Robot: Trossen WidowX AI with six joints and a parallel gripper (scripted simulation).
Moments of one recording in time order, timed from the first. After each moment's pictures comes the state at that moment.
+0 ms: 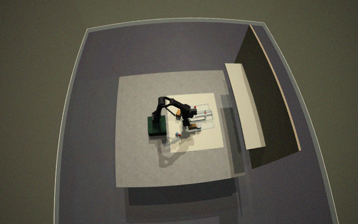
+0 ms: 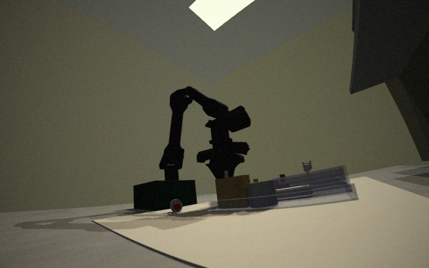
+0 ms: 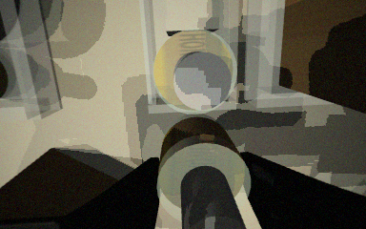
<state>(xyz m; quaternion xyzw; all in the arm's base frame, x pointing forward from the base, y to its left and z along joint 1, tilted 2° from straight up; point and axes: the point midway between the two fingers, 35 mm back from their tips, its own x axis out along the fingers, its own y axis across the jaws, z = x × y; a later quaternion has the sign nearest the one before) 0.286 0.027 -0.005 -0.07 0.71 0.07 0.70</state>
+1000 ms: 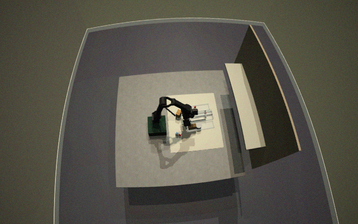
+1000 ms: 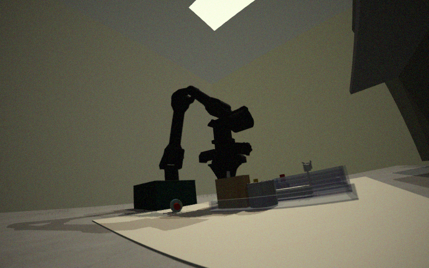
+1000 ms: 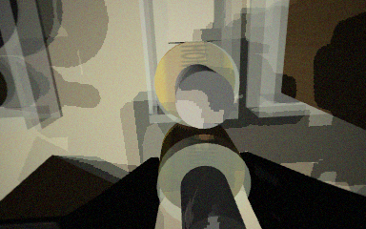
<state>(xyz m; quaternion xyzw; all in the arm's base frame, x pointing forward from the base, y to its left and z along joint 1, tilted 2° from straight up) 0.293 0.028 -0.008 -0.07 0.72 0.07 0.69</state>
